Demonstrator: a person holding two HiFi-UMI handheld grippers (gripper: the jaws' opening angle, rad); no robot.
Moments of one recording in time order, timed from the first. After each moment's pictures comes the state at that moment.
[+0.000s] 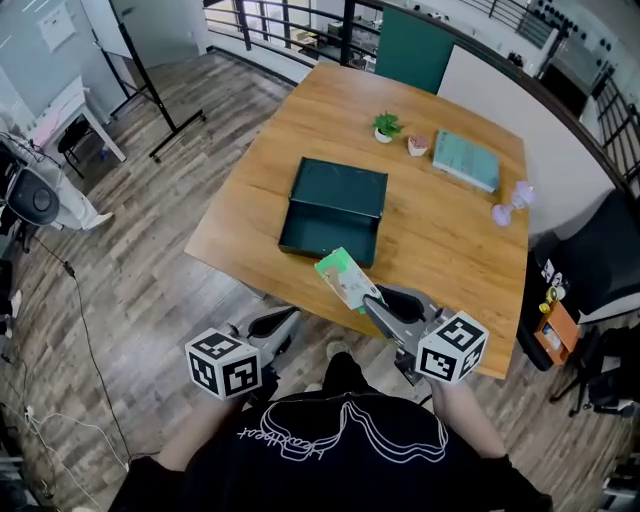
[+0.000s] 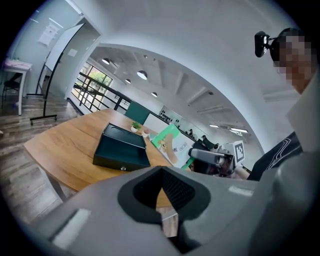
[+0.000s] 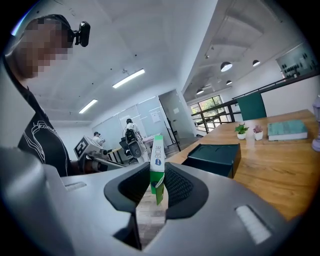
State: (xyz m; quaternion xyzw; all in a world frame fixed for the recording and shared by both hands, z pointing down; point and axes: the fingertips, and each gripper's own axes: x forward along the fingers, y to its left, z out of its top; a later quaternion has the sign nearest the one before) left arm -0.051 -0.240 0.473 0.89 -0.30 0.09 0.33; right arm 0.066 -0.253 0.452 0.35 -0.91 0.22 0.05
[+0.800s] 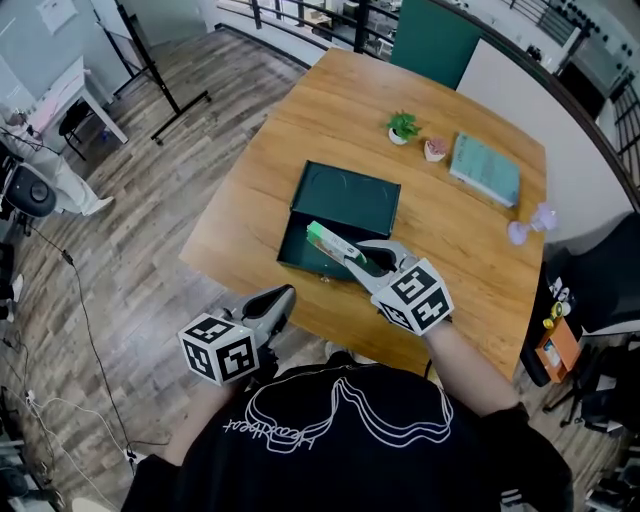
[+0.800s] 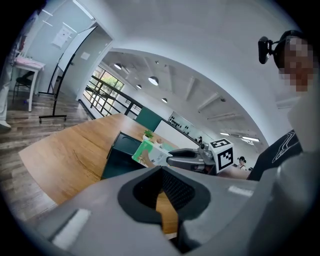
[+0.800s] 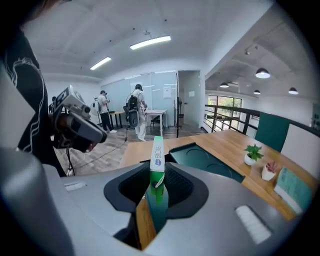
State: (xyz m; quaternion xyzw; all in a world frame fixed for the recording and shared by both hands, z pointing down) left arm -0.058 -0.341 0.478 0.87 -0.36 0.06 0.34; right arm 0.040 -0.402 0.512 0.30 -0.91 0.10 0.26
